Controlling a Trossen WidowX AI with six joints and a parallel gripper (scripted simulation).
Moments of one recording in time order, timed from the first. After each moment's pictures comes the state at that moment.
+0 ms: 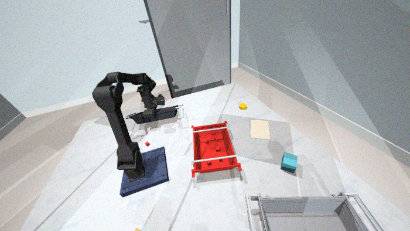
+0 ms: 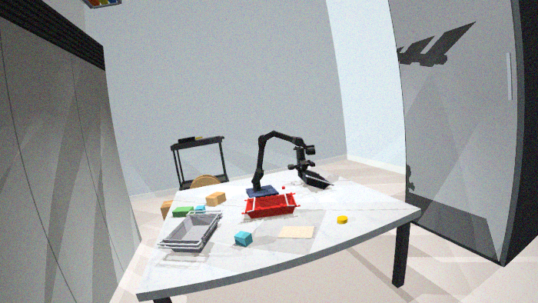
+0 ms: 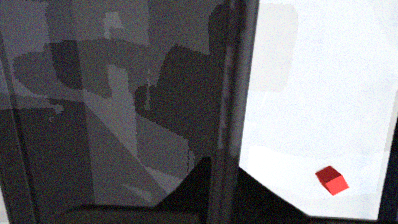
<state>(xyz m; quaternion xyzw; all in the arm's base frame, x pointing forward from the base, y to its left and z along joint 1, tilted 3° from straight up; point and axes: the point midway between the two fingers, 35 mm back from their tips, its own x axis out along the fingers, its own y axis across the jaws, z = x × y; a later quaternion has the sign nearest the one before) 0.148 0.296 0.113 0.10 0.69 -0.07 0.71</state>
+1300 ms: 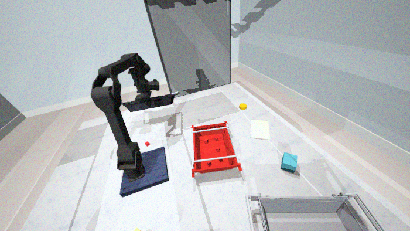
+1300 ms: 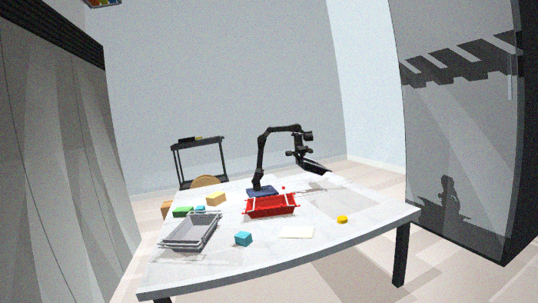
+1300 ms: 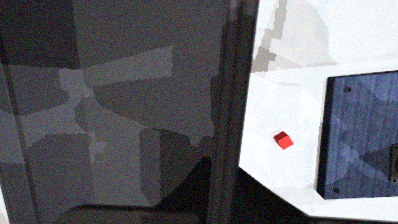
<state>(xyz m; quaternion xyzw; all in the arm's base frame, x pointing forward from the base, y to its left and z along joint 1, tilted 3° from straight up) 0.142 0.285 0.209 0.10 0.70 -0.07 0.71</state>
